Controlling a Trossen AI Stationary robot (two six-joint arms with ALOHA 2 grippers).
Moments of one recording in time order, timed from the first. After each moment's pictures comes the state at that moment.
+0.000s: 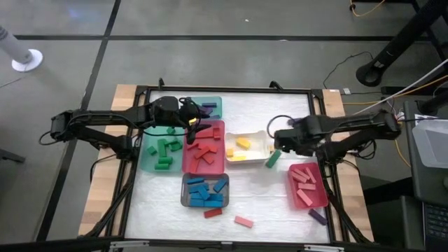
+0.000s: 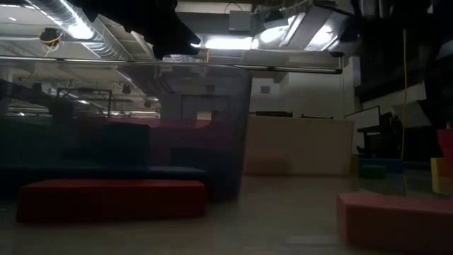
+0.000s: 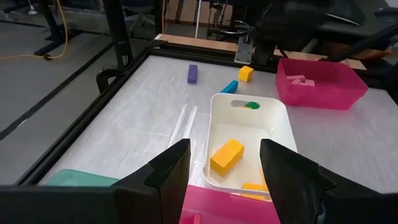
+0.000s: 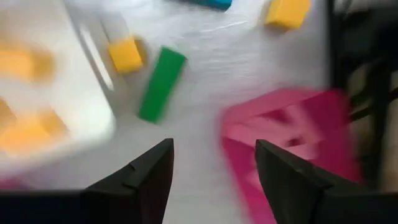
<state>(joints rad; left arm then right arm) 0.22 1.12 0.80 -0.04 0.02 -0.02 0.12 1.33 1.23 -1.47 -0.03 1.85</state>
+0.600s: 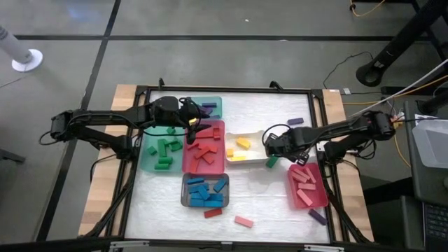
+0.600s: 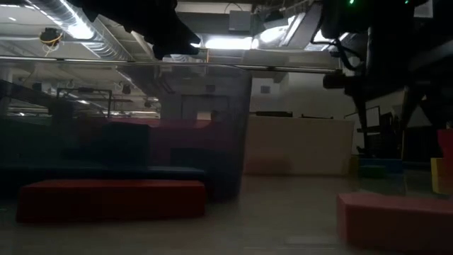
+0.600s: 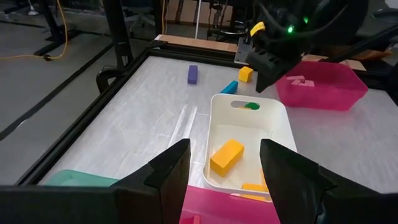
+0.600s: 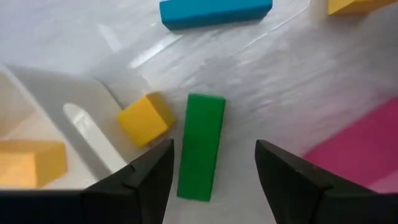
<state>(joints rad) 0.22 1.12 0.80 -0.04 0.02 -0.03 0.11 1.40 0.93 -1.06 0.15 2.22</state>
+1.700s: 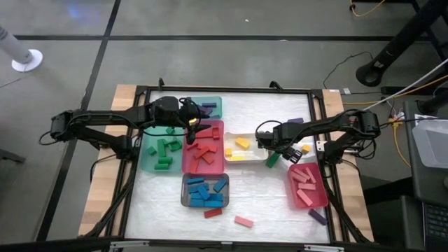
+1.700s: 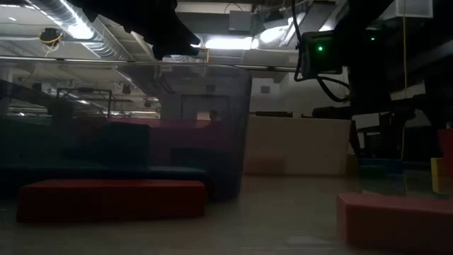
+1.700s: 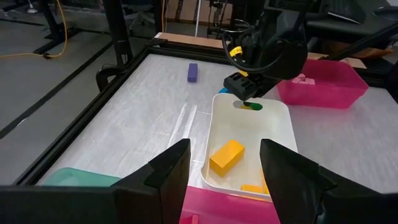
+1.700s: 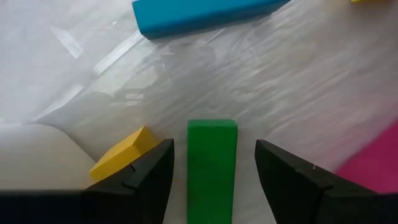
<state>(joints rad) 0.22 1.12 0.80 -0.05 0.02 -0.03 -0.03 1.59 0.91 -0.97 0.03 2.17</state>
